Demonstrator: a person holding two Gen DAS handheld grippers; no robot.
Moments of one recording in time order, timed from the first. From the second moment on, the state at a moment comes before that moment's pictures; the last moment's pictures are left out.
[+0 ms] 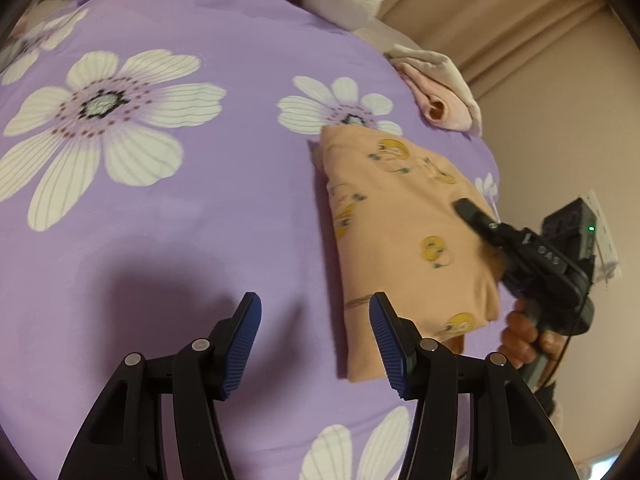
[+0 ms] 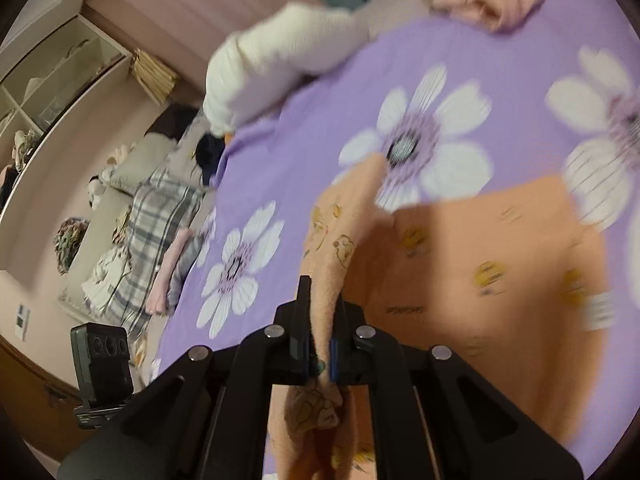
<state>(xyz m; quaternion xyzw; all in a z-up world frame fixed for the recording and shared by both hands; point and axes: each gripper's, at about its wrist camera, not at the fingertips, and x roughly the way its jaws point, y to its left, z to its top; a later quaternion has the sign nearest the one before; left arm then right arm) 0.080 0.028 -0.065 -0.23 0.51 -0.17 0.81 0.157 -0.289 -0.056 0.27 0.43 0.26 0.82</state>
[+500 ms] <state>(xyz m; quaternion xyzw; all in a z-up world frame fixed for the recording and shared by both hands) 0.092 -0.086 -0.066 -0.10 0.53 -0.24 0.81 0.123 -0.369 -0.116 0.29 0.47 0.16 0.82</state>
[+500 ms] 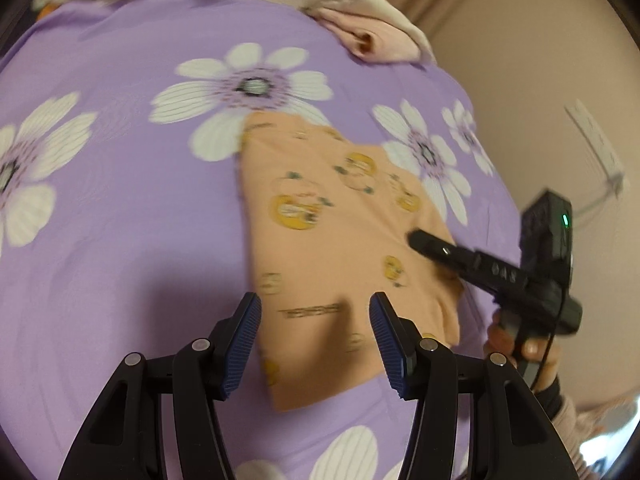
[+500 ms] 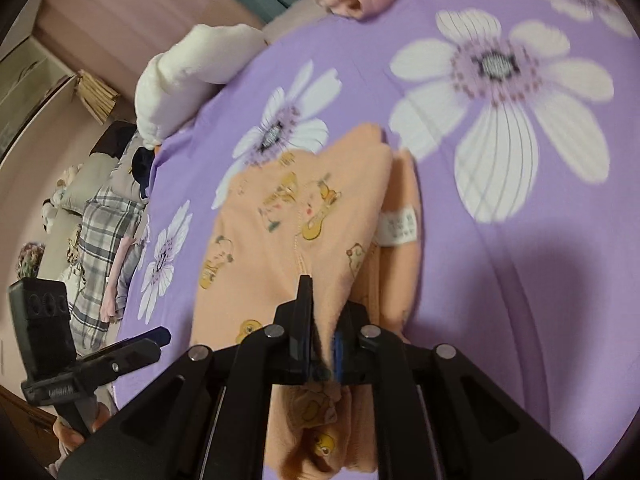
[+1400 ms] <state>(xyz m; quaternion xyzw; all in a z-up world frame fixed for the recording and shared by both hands) 0.102 -0.109 -0.090 -0.06 0.55 -0.25 0.79 0.158 -0.378 -0.085 0.16 0.45 0.07 0.88</state>
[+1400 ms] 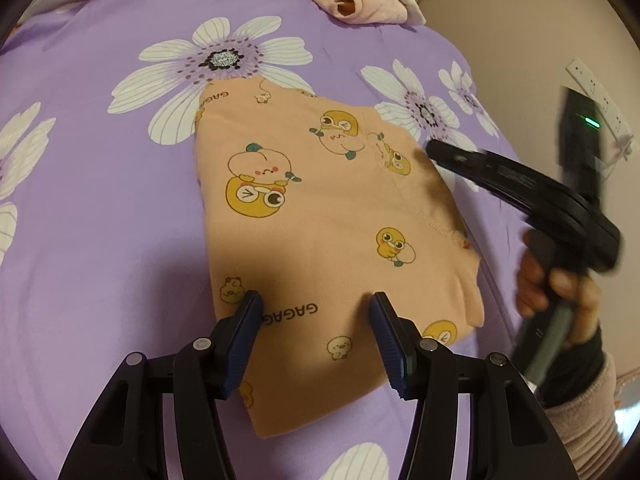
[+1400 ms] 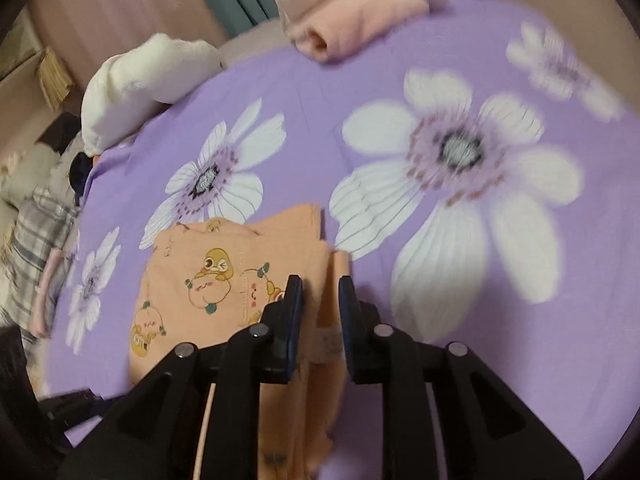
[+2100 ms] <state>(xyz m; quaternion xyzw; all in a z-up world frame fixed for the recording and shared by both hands) 0.067 -0.107 -0.094 -0.02 0.54 -0.24 0.81 0.049 -0.332 -0.103 0.04 0.49 0.16 0.85</state>
